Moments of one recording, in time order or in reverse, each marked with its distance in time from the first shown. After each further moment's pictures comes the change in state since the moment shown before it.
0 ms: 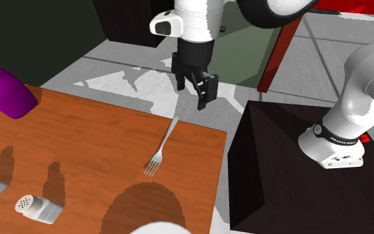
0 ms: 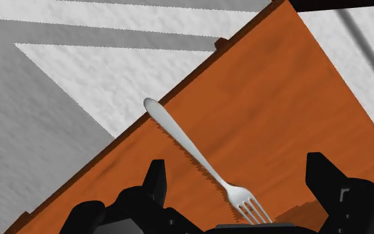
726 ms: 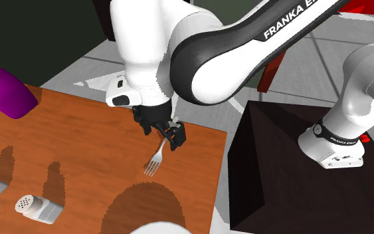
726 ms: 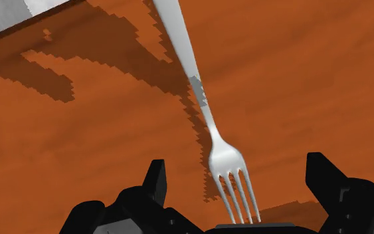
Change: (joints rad) arm 0.059 0.377 0.063 0.252 -0.005 0.090 -0.246
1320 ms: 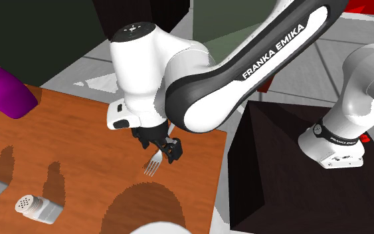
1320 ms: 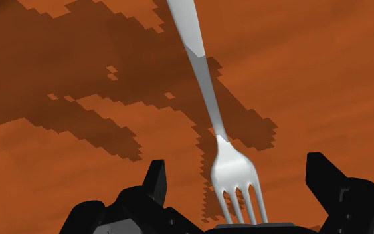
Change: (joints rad) arm 0.011 0.101 0.011 0.018 -0.008 0.078 -0.027
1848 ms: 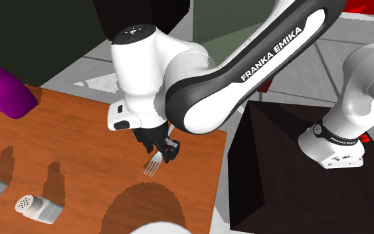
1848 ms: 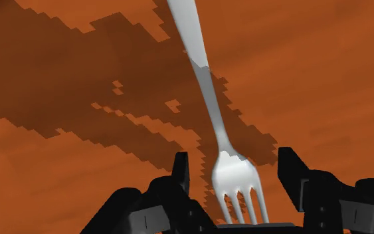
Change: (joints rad) arm 0.000 0.005 0.000 -0.002 0.000 0.008 -0.001
